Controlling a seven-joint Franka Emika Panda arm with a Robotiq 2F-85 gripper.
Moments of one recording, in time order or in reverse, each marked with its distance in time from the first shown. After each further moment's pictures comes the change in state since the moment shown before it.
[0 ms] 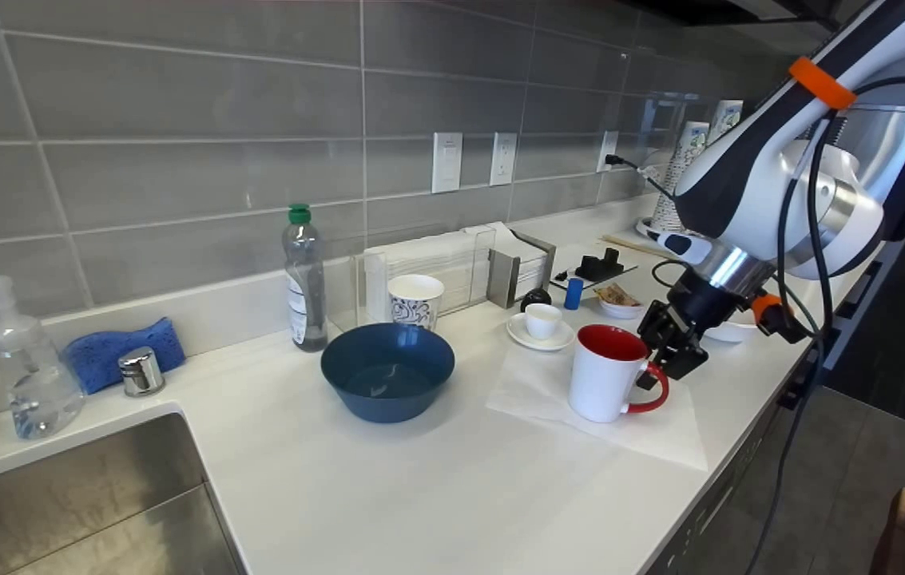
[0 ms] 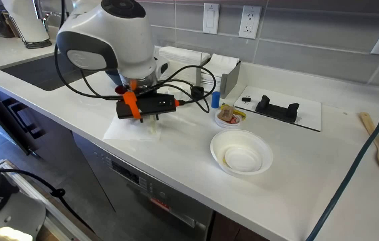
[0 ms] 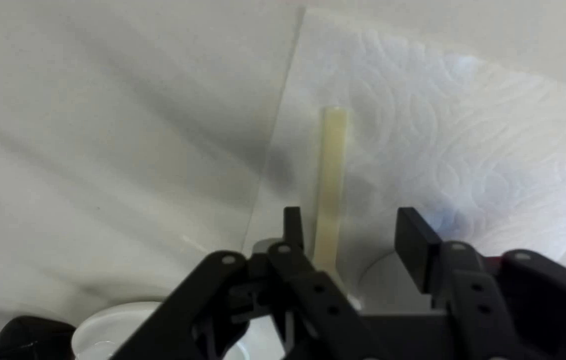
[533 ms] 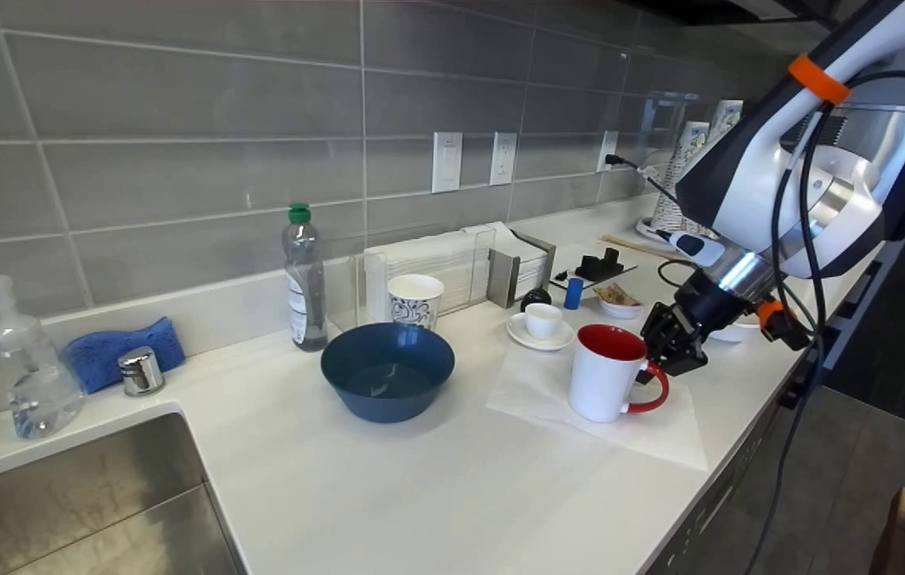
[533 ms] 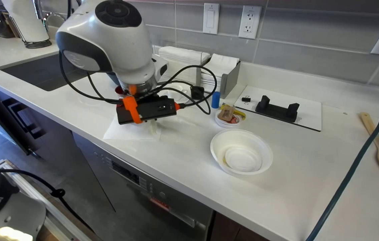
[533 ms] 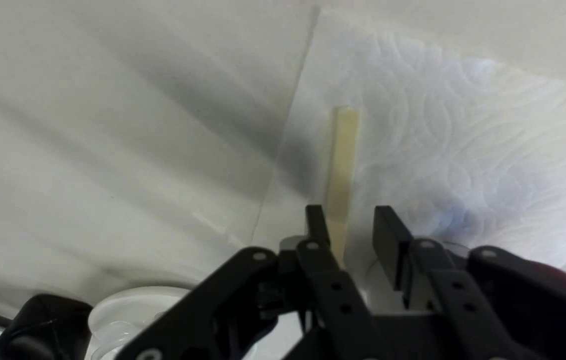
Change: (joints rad) arm 0.001 0.000 0.000 0.003 0.242 0.010 -0.242
